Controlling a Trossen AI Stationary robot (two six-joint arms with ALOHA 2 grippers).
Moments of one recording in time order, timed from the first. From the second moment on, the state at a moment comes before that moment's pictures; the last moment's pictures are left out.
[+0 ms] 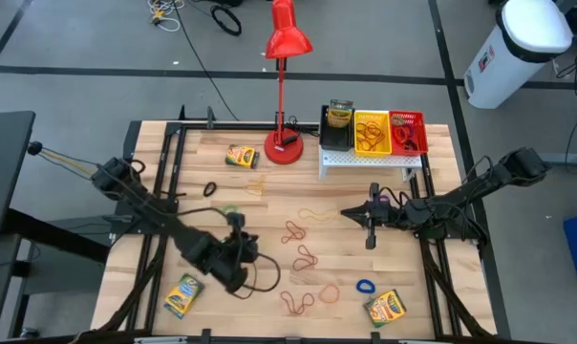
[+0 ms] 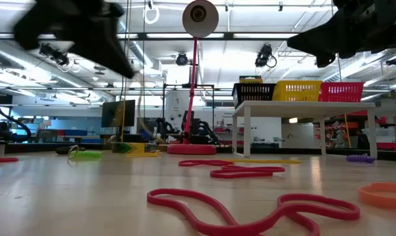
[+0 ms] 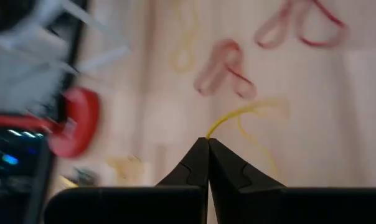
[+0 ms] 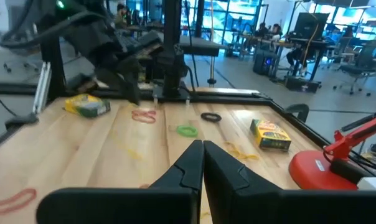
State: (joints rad) left arm -0.62 1.65 1.08 -0.66 -0.87 -0.32; right arm 0.39 0.97 0.21 0.70 0.50 -0.05
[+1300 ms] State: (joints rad) left arm -0.07 1.64 0.85 0.44 -0.16 0.31; right arm 0.29 1.63 0.51 0.81 0.52 0.25
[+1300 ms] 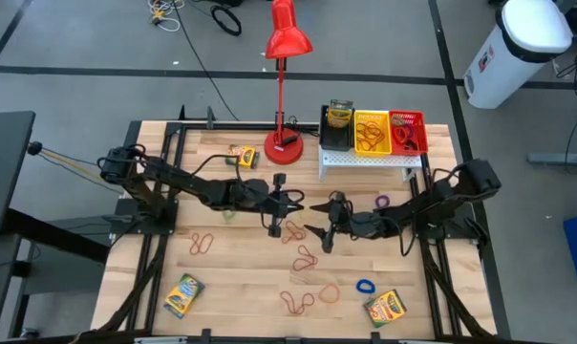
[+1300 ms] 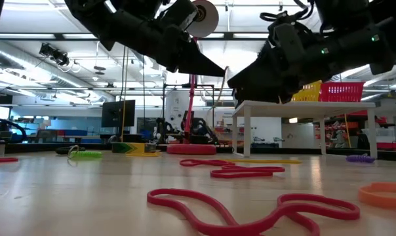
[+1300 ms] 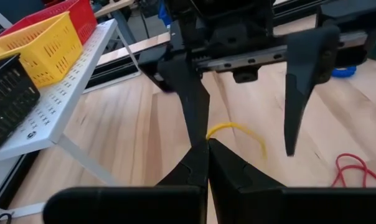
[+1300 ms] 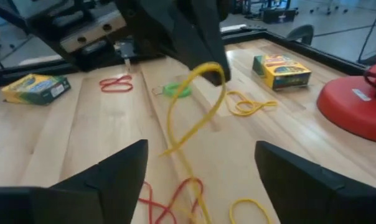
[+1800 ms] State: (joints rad) left arm -0.07 1.64 0.85 0.45 -0.15 0.30; right arm 0.17 1.73 0.55 0.90 0.50 0.23
